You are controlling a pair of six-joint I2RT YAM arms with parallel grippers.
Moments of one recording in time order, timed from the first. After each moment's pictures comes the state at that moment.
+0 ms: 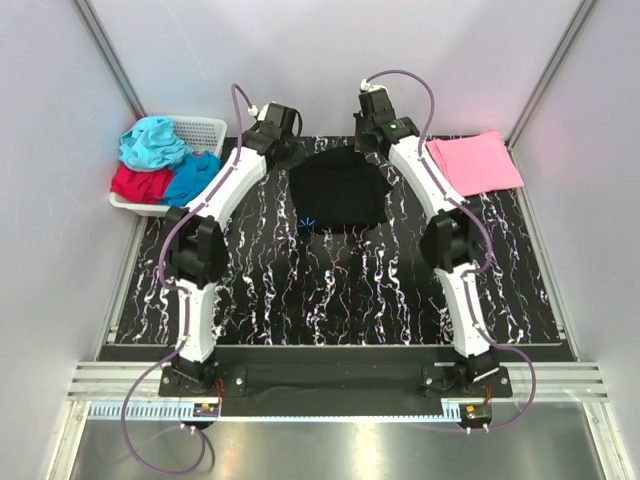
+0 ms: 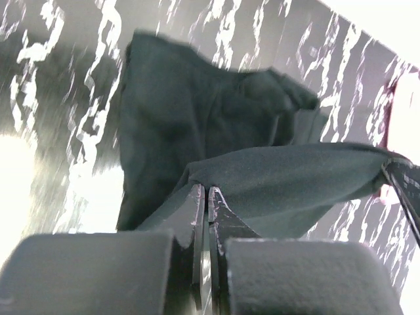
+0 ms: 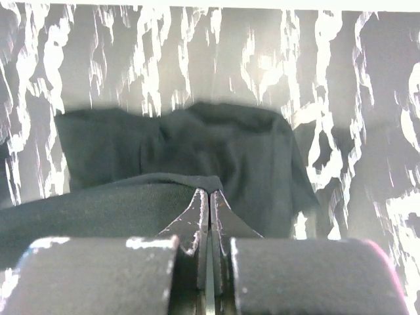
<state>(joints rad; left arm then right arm) -0.39 2.09 2.00 -0.69 -0.14 -0.78 0.41 2.37 2.43 -0.75 0.18 0.27</state>
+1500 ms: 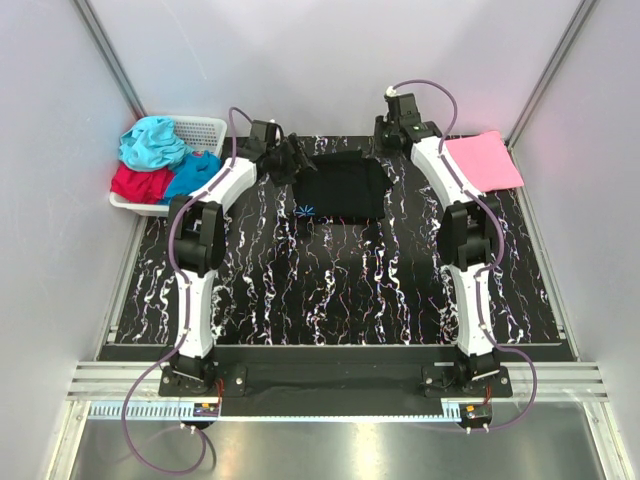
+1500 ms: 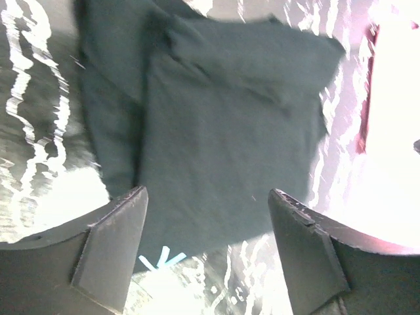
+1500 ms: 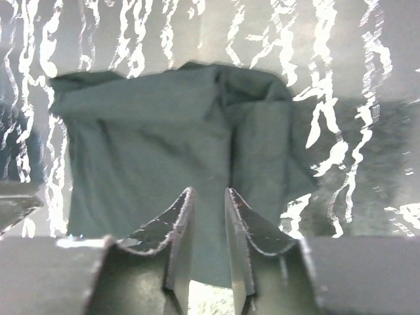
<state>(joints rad) -0.27 2.23 1.88 -0.39 0.28 -0.70 0.28 2.34 2.28 -0.65 -0.05 0.32</state>
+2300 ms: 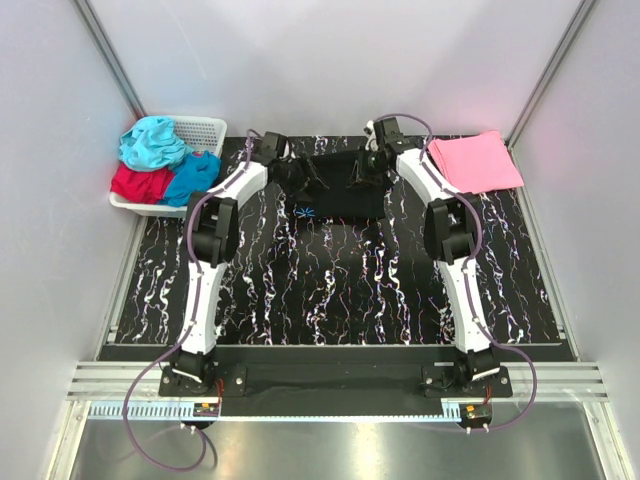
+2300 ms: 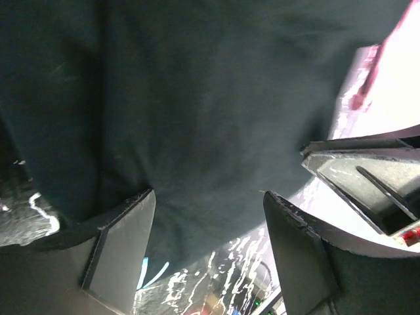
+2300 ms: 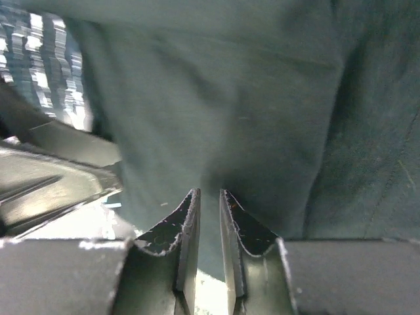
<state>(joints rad) -0.28 2.43 2.02 -0.49 0.52 -0.79 0.30 2.53 2.32 -0.71 -0.39 0.40</state>
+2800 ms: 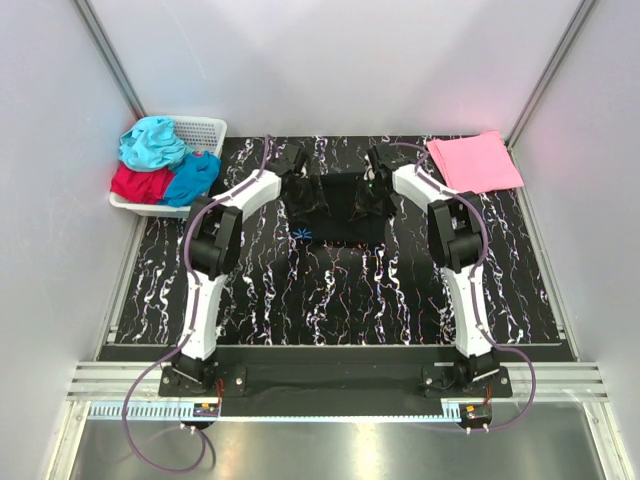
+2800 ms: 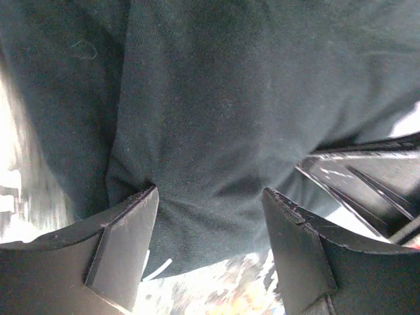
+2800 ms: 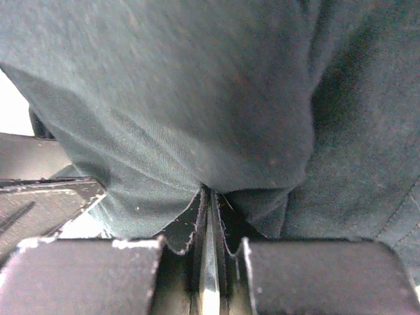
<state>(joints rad) -0.38 2.29 1.85 -0.63 0.29 -0.71 0.34 2.40 1.96 -0.71 -0.38 0.48</state>
